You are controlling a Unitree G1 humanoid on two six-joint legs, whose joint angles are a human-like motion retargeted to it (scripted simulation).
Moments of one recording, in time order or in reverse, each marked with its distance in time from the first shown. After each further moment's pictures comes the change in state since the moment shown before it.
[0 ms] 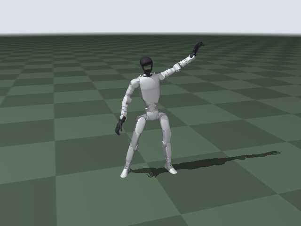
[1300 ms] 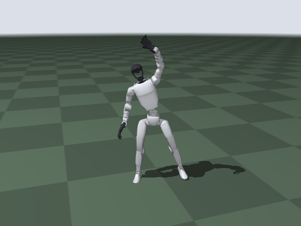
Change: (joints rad) left arm -1.738 -0.735 -1.481 -0.419 0.895 0.007 0.019; right arm 0.203 -0.001 -0.281 0.047 0.058 -0.021 0.056; waist -0.033 0.257 -0.119; left_leg 0.042 0.210 -0.083 0.143 0.119 0.000; right_leg 0.023 0.272 0.195 -0.134 -0.013 0.000
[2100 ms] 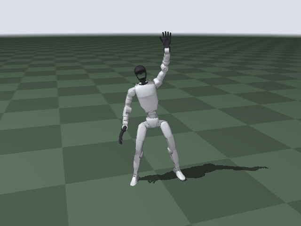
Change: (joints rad) left arm -0.108 0.008 0.052 0.261 -1.020 0.028 -0.011; right arm -0.285 0.049 0.279 0.054 0.109 0.058 -0.007; waist -0.033 -0.182 0.112; left_leg 0.004 -0.095 0.075 0.000 0.092 0.042; right_leg 0.058 -0.142 -0.095 0.022 -0.020 0.000
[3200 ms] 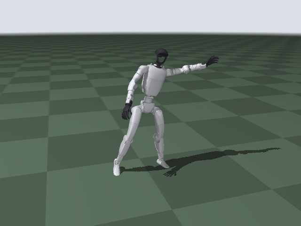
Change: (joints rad) left arm 0.450 0.356 0.139 0.307 -0.089 0.109 -0.062; right arm -0.175 0.095 0.152 -0.165 -0.211 -0.013 0.073; waist -0.024 -0.266 0.082; left_leg 0.038 0.058 -0.122 -0.156 -0.276 0.014; right_leg -0.098 0.115 0.256 0.227 0.426 0.000
